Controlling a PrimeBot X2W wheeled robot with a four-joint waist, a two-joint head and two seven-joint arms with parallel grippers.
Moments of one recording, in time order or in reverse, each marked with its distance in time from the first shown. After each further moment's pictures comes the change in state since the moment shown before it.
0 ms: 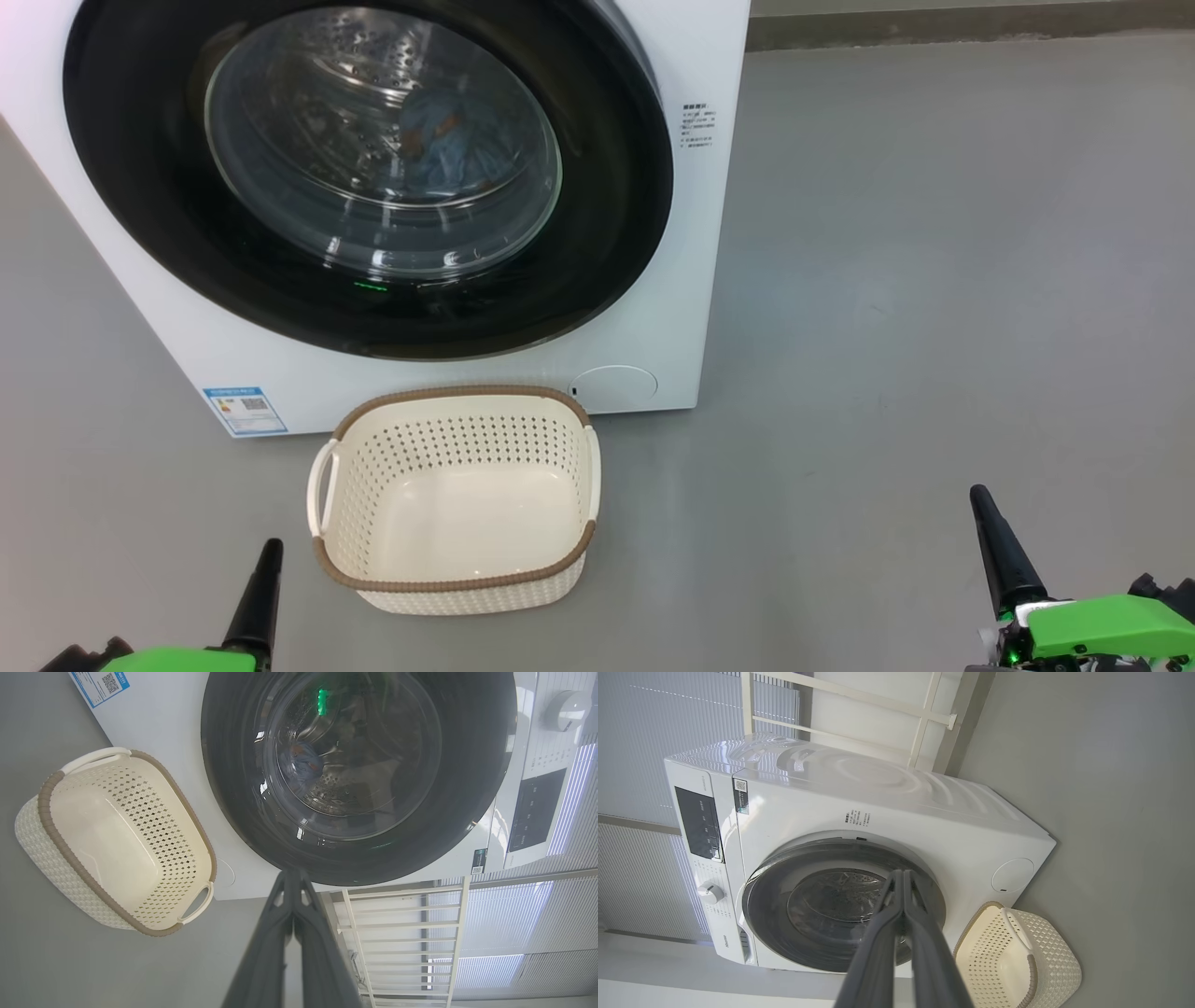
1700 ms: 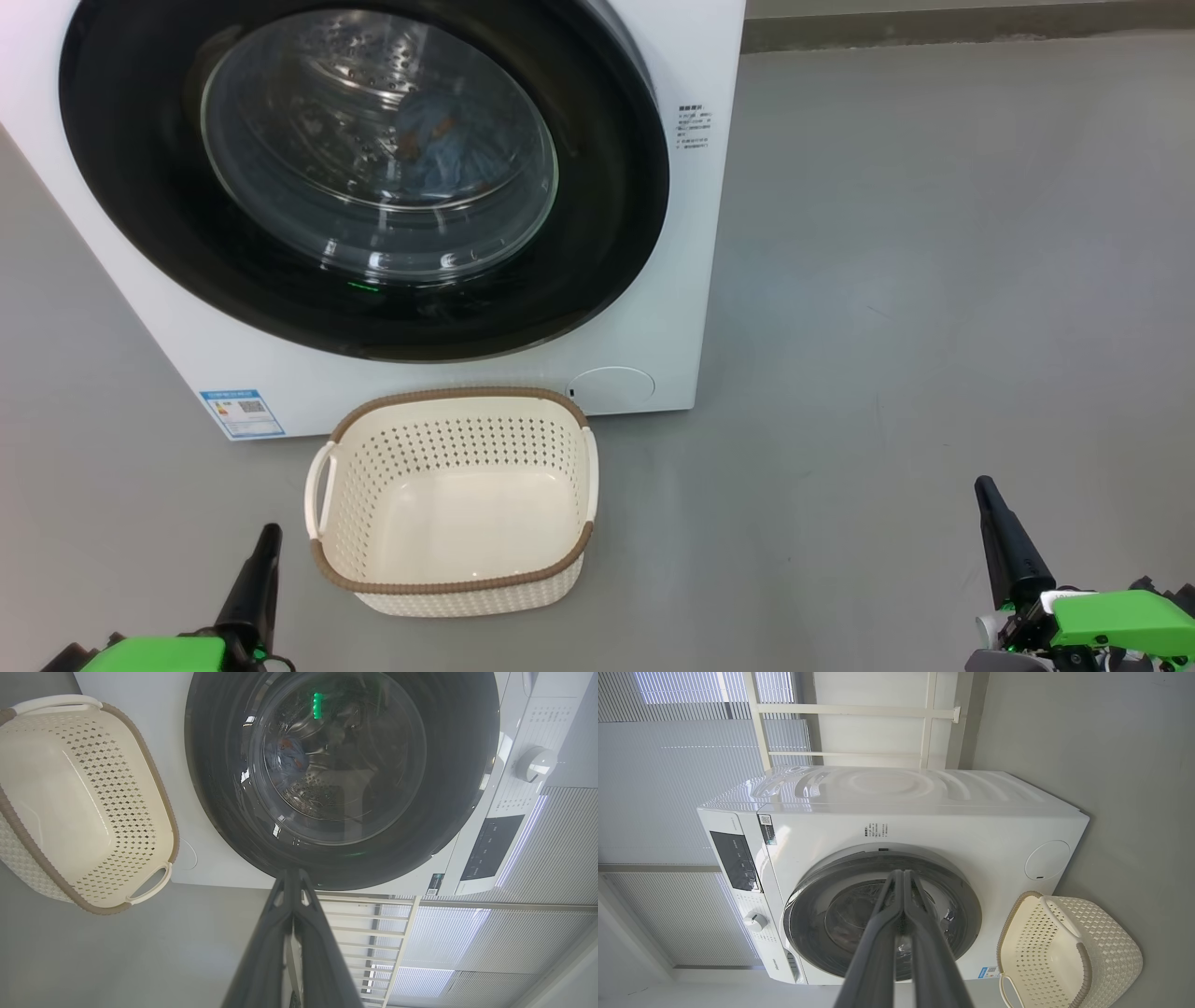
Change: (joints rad) left arm -0.035 -0.003 0.026 0.028 -0.209 0.000 0.063; right arm -0.023 0.011 -0.030 0.017 0.189 -0.003 0.056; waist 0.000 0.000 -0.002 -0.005
